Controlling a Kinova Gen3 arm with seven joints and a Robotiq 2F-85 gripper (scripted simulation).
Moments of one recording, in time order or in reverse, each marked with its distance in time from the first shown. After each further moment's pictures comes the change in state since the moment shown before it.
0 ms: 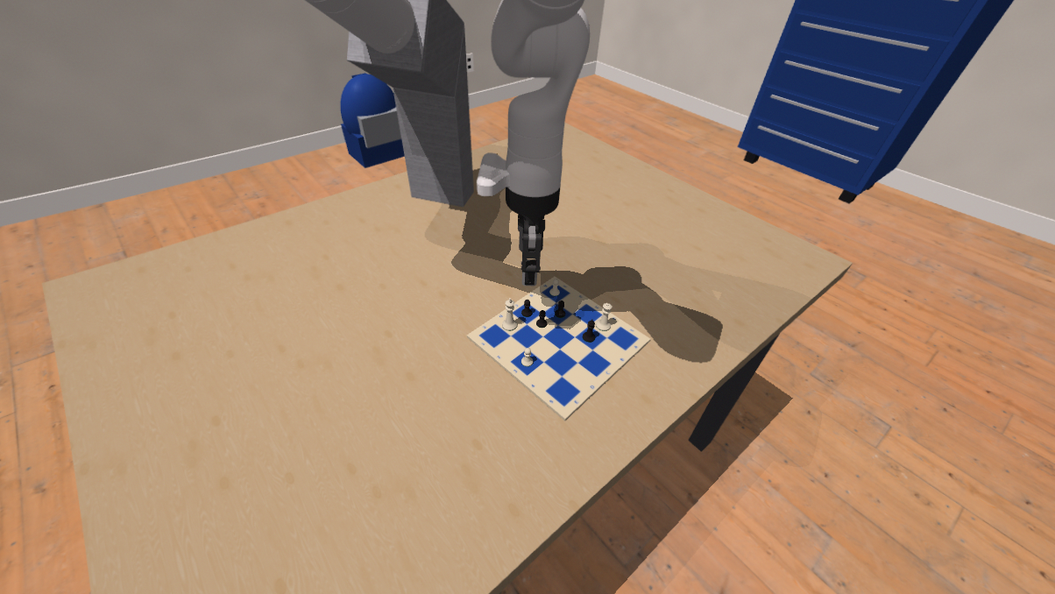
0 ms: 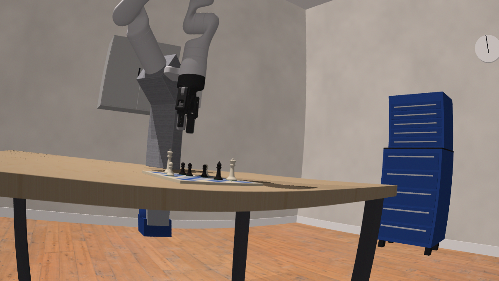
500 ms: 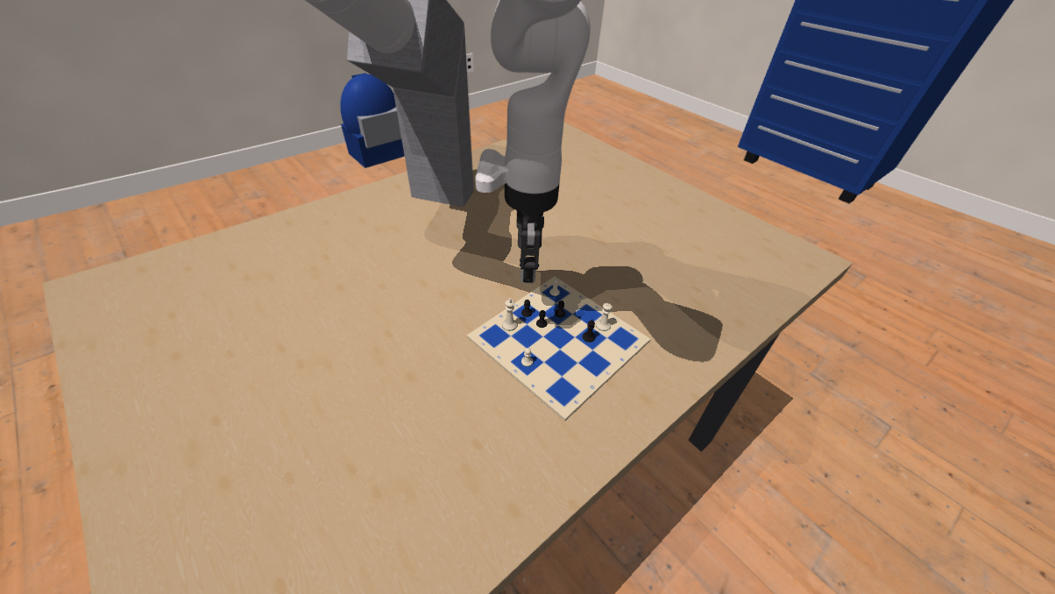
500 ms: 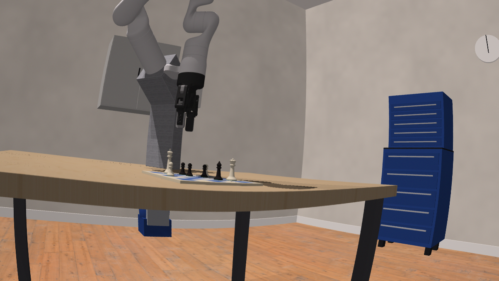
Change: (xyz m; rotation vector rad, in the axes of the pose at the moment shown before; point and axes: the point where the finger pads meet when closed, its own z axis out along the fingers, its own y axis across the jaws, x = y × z) arm 0.002 0.000 -0.005 -0.001 0.007 0.001
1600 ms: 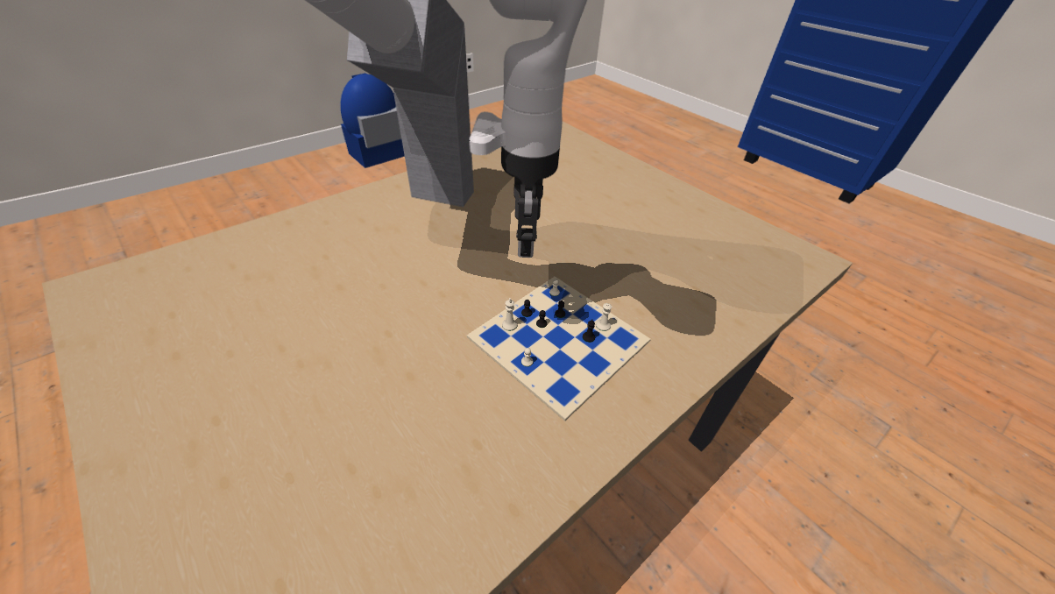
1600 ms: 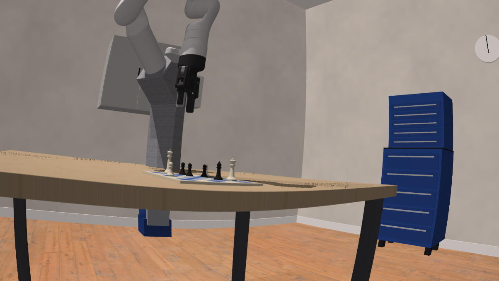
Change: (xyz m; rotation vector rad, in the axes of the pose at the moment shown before) arm 0.005 -0.002 -0.051 -0.005 0.001 0.019
